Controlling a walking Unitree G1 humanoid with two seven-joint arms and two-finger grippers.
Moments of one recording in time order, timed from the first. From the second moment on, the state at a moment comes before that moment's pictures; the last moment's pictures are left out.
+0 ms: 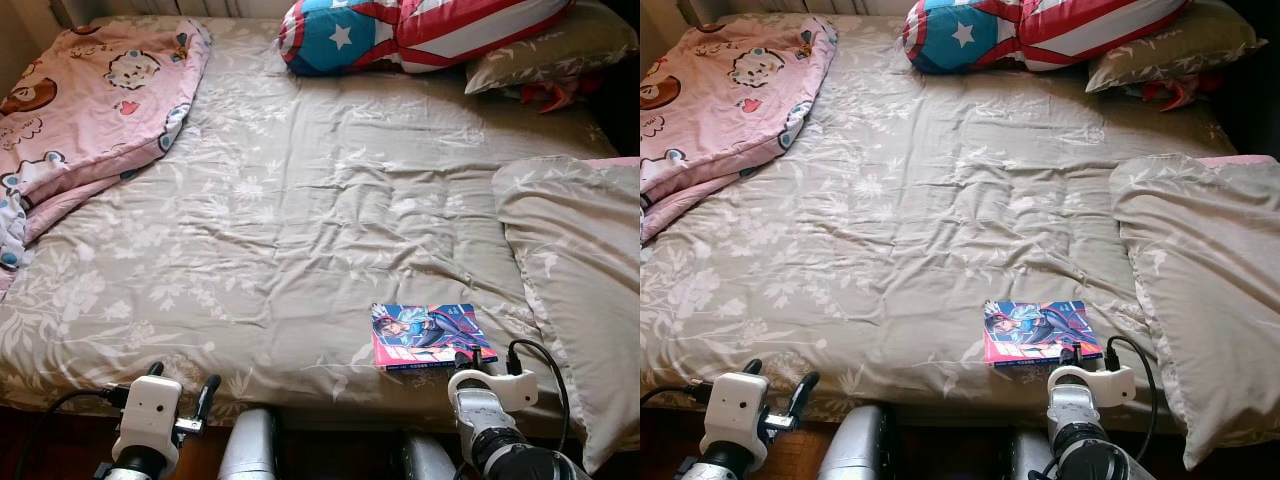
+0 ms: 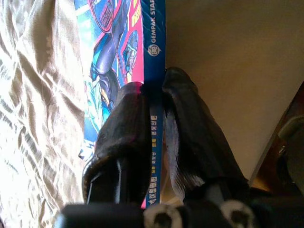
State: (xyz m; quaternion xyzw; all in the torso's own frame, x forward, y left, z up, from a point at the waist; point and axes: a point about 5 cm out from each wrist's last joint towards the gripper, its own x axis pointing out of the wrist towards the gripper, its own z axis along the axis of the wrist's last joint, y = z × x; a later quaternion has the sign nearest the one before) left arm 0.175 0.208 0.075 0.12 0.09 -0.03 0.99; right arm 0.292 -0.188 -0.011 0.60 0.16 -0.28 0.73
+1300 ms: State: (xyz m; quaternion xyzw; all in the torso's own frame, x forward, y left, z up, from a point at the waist) left arm 0.179 0.206 0.075 0.14 0.08 -0.03 0.99; right arm 0.285 -0.193 -0.016 0.58 0.18 -0.31 0.73
